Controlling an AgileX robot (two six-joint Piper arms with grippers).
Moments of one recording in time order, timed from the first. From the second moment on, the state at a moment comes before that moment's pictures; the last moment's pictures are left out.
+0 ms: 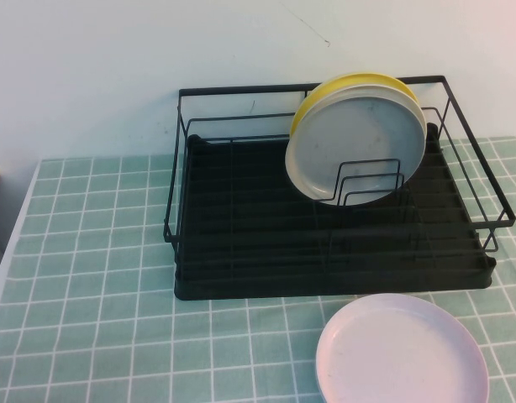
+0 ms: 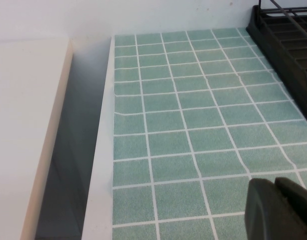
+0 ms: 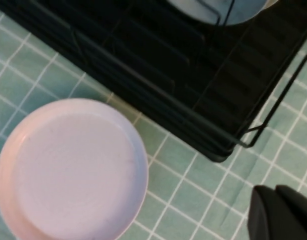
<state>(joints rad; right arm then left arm) 0.07 1.37 -1.45 0.26 1.24 -0.60 0.02 -0.01 0.02 -0.11 0.37 0.06</state>
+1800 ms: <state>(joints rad) 0.07 0.18 -0.14 0.14 0.54 -0.44 0.02 -0.01 0.02 -0.11 0.37 0.06</state>
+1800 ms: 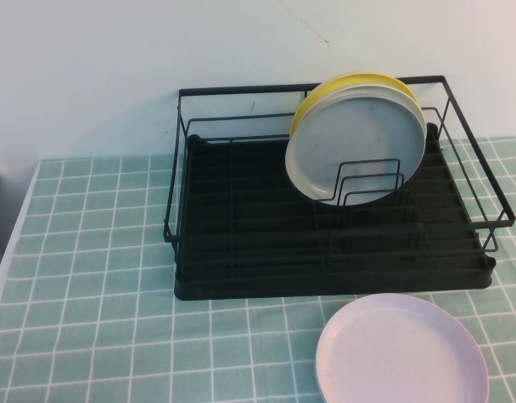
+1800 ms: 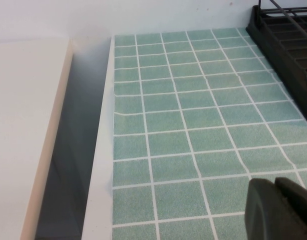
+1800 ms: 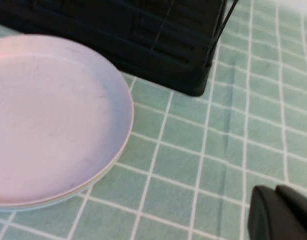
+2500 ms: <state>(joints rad) 0.02 -0.01 0.02 0.06 0.41 -0.44 0.02 -0.01 0.02 -0.11 0.37 0.06</state>
